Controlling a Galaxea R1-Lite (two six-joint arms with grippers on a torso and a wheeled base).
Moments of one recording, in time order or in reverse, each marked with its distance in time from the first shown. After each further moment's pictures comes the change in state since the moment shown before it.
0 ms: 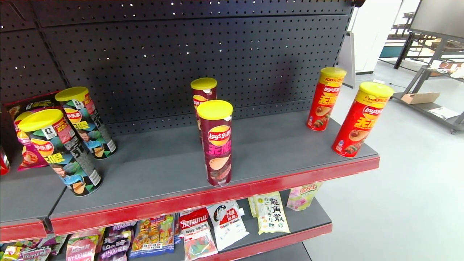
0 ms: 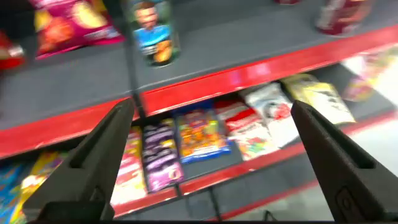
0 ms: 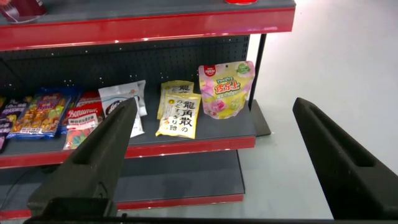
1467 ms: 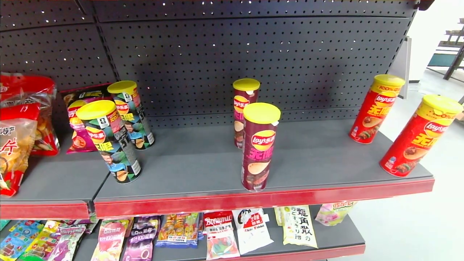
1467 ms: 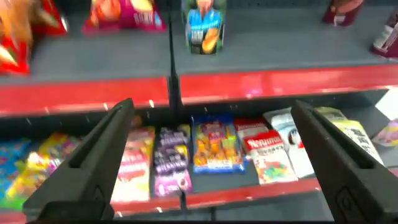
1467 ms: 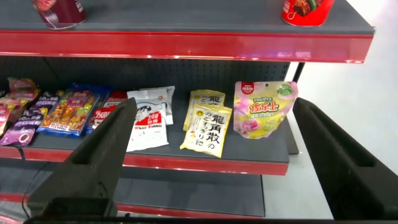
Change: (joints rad) left arm 0.002 -0.021 0.377 -0.441 0.007 -0.138; right arm -0.001 0.000 0.000 0.000 0.000 0.001
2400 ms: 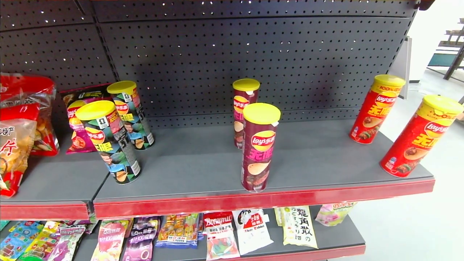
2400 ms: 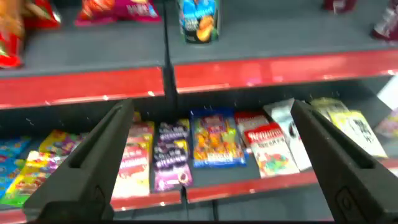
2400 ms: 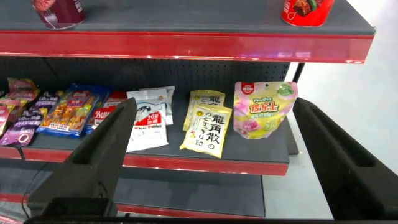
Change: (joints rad) left arm 0.144 -0.078 0.007 0.034 -0.176 0.078; right arm 0.001 0.000 0.000 0.000 0.000 -0.003
